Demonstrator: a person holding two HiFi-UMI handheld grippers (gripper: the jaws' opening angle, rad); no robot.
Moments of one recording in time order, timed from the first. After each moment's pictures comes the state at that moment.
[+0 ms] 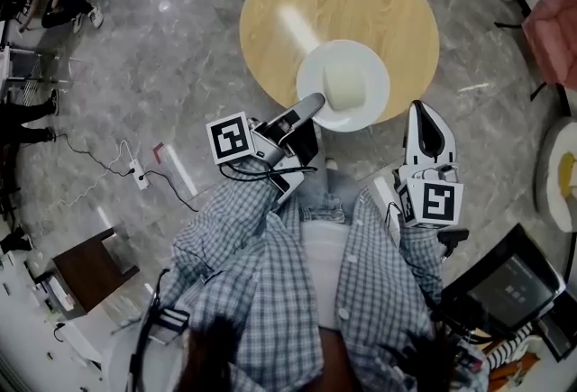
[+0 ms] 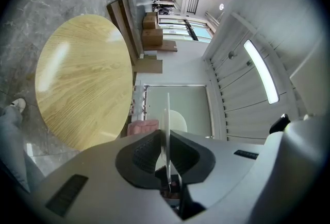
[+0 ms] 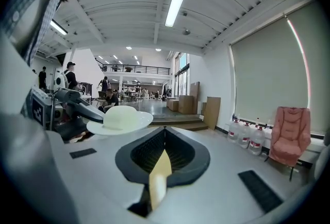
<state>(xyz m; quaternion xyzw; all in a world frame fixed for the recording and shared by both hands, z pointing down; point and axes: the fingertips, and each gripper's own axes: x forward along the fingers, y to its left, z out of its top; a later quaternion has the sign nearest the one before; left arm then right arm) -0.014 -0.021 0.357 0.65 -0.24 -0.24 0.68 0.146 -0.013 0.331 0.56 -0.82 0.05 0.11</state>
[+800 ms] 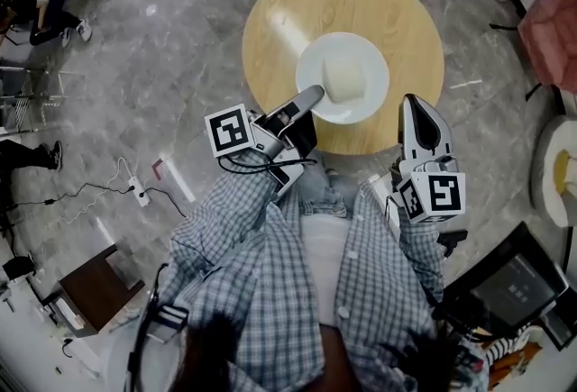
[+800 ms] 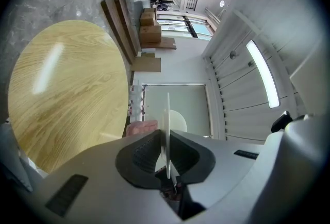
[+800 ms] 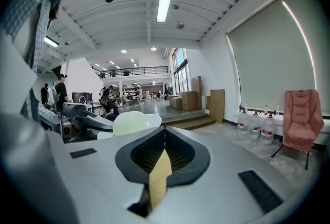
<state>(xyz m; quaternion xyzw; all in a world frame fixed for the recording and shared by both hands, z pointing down) -0.012 -0.104 0.364 0.67 -0.22 -0.22 0.68 0.134 -0.084 0.337 0.55 -0.82 0.12 0.07</state>
